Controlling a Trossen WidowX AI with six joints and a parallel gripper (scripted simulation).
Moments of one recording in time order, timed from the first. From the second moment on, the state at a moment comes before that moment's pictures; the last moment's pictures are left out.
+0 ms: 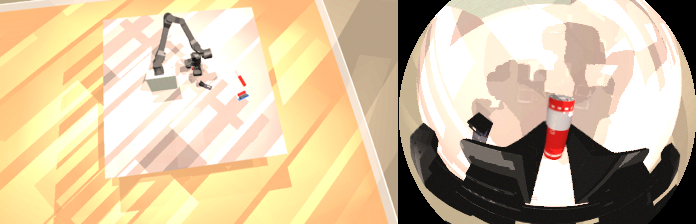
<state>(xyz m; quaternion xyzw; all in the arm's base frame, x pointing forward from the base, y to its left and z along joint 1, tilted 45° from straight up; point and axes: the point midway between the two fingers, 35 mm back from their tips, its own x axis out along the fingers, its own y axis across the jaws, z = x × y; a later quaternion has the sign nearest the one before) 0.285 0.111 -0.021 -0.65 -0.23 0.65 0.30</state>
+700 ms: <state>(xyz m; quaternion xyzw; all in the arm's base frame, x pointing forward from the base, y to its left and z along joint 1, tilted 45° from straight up) 0.303 0.076 -0.023 -0.47 0.06 0.69 0.55</state>
